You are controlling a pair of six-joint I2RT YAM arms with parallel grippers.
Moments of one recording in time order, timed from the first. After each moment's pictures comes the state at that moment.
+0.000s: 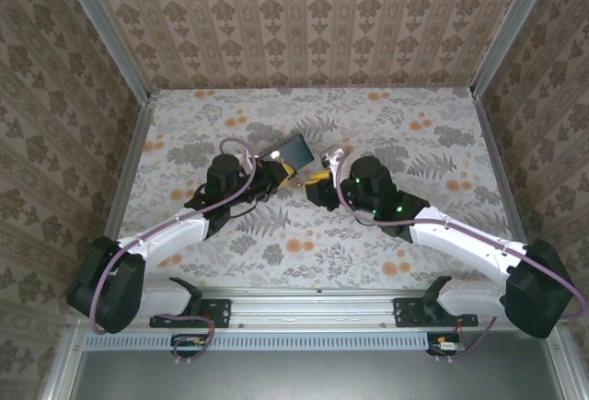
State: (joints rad) left arm -0.57 1.27 0.60 0.38 0.48 -1.26; right arm 0.73 1.21 0.77 0.07 -0.15 0.18
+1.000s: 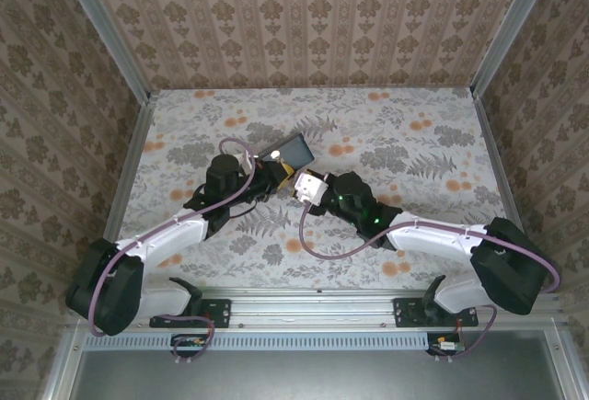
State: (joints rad) left arm -0.58 1.25 0.60 0.37 0.48 -1.26; right arm 0.84 1.38 0.68 0.43 0.08 -0.55
